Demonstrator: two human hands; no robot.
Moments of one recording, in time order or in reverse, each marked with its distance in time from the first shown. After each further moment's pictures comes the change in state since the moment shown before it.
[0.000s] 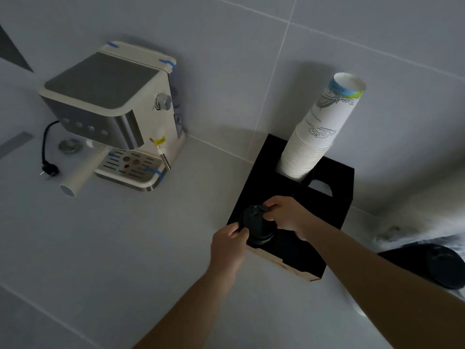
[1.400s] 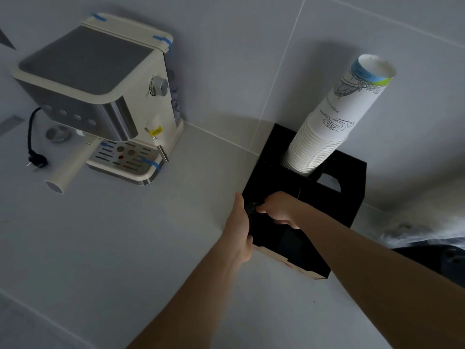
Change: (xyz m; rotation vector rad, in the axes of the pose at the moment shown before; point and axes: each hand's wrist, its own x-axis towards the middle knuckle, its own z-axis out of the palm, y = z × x) left_hand 0.024 0.044 0.014 -0.475 -0.146 -0.388; right_hand 0.027 -0.021 0.017 -0.219 -0.107 0.189
